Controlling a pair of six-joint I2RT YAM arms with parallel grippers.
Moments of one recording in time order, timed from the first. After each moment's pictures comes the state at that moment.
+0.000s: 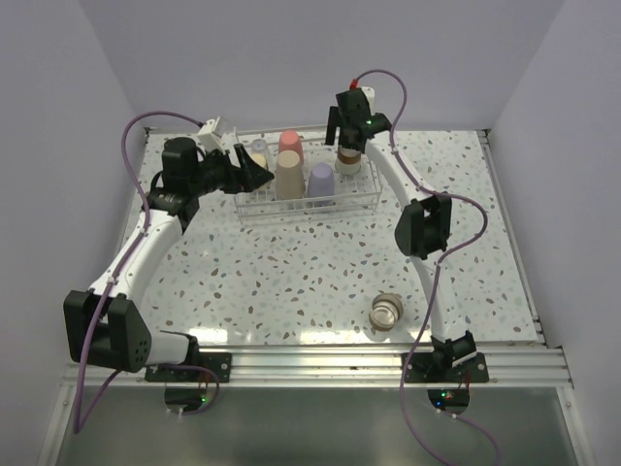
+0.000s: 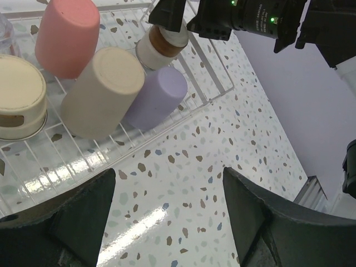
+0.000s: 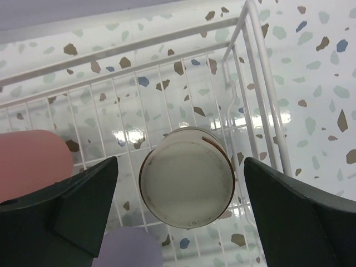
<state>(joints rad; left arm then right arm) -0.15 1.34 1.11 -0.12 0.57 -0.44 0.41 2.50 2.56 -0.83 0.37 0.42</state>
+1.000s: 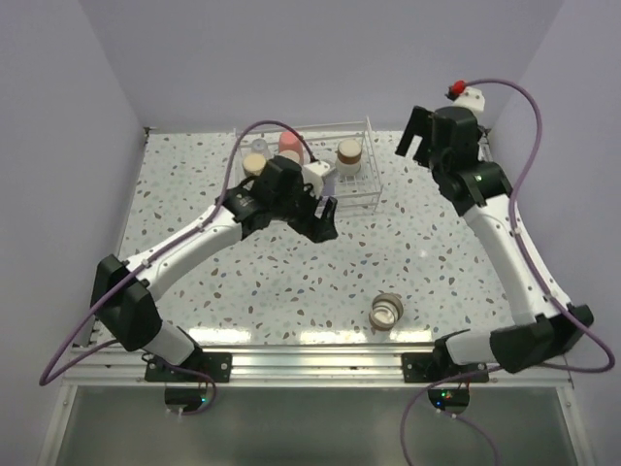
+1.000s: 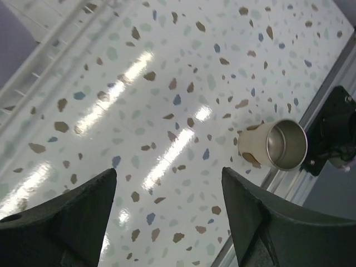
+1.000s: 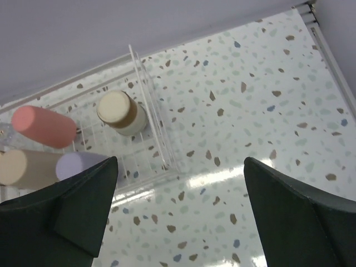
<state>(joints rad) -0.65 1.50 1.34 -0.48 0.33 -0.16 0.33 1.44 1.64 -0.63 0.44 0.40</state>
